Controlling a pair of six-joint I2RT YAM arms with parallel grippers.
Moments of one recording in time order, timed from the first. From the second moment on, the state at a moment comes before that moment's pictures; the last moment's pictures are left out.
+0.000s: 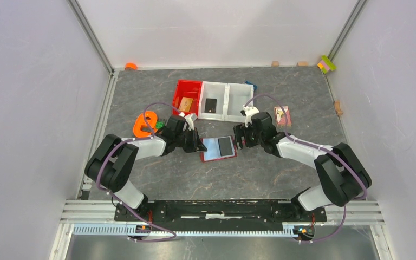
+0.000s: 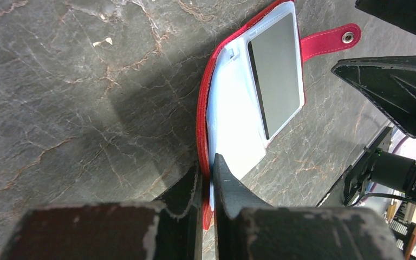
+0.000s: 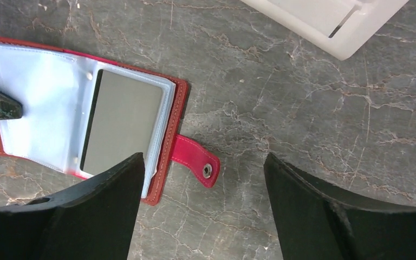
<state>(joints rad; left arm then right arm) -0.49 1.61 0.66 0.14 0.45 -0.56 0.53 1.47 0.69 0.03 -0.07 0.18</state>
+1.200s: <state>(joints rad) -0.49 1.71 0.69 0.29 0.58 -0.57 0.53 1.41 0.39 0.52 -0.24 0.21</state>
